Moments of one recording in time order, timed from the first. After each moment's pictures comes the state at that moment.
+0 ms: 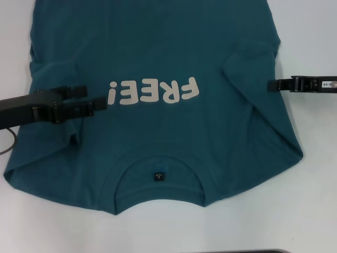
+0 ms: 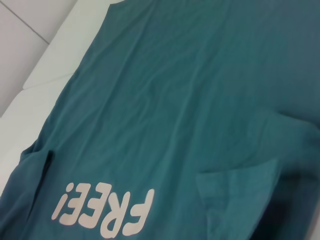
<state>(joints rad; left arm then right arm) -0.39 -2.11 -2.51 -0.82 -1.11 1.63 -1.74 0.52 2.01 2.49 0.62 -2.20 1.32 -1.10</state>
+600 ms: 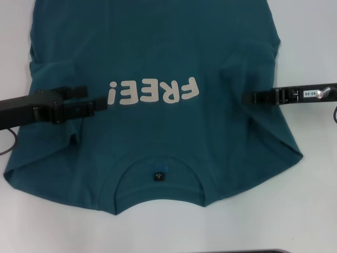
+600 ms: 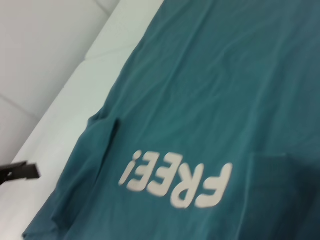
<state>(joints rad) -0.39 -2.12 -2.50 -0.82 -1.11 1.63 -1.74 0.55 2.03 2.47 0.62 -2.20 1.46 -1.15</state>
